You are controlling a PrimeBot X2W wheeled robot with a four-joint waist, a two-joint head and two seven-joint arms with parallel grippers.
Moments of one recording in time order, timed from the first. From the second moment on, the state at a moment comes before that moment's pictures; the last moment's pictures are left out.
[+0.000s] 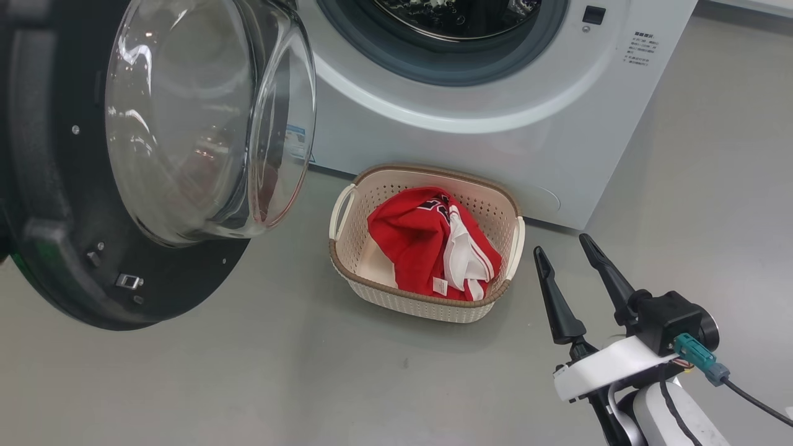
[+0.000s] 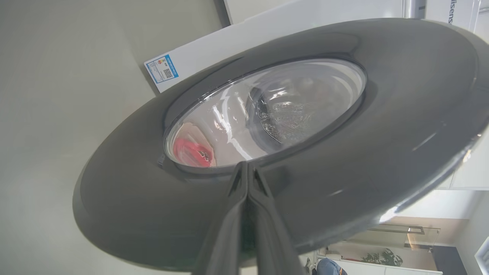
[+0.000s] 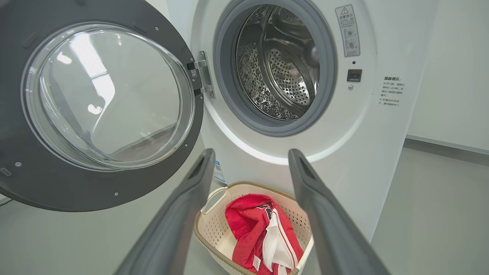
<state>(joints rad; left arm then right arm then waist) -0.58 0.32 0.48 0.64 -1.34 -0.11 1.06 -0.08 -0.12 0.32 0.10 0.33 0.12 -0.24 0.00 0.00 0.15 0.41</state>
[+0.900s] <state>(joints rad) -0.45 0.12 0.41 0.43 -1.39 -0.12 1.07 -0.08 -0.10 0.32 0.13 0.34 0.12 -0.24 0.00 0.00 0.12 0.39</state>
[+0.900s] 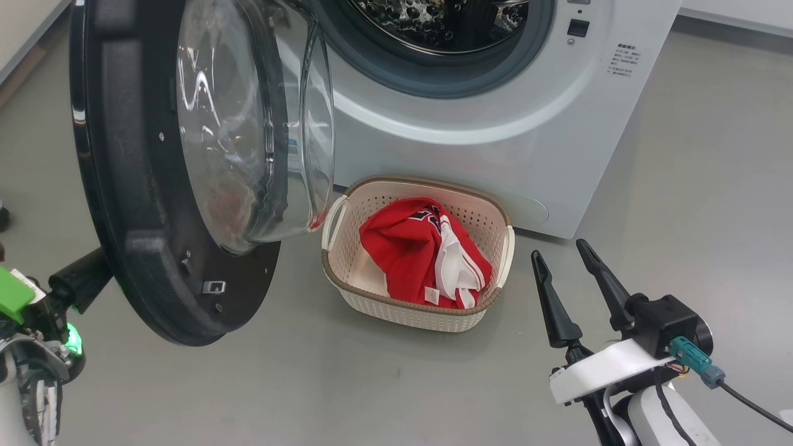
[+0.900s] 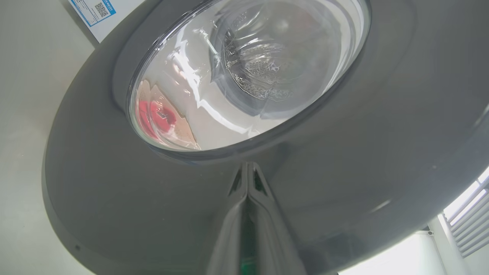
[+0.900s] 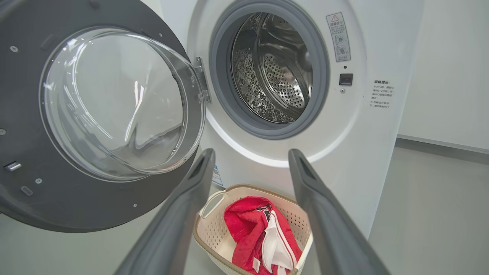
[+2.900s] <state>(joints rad) 0.11 0.30 0.04 0.12 -0.50 -0.13 -0.20 -0.01 -0.06 0.30 0.14 0.36 0.11 -0.25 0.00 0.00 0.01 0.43</state>
